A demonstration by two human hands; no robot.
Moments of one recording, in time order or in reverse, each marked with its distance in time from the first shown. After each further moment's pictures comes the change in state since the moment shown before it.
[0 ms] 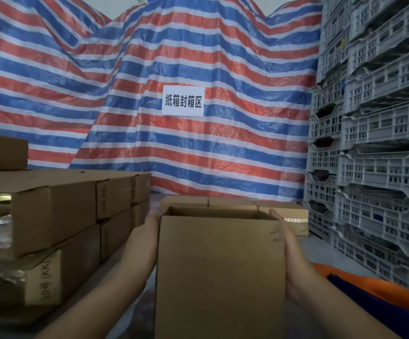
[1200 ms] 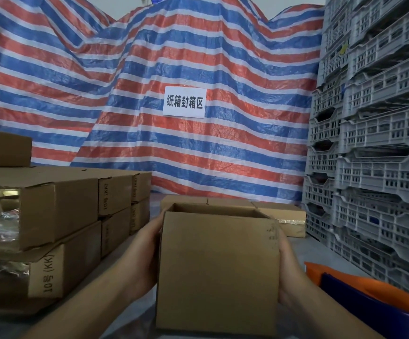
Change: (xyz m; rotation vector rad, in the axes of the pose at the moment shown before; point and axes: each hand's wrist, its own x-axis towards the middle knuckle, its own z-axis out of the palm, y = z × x) left_hand -0.031 -0.001 -0.013 -0.546 -0.532 -0.044; right_hand -0.017 0.007 0.001 -0.035 0.025 0.129
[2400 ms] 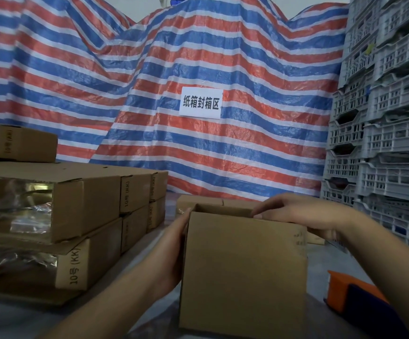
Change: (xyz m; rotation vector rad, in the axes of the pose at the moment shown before) left_hand 0.008 0.002 0.005 0.101 0.082 -0.060; right_hand 0.020 -0.106 0.038 -1.243 -0.460 -0.058
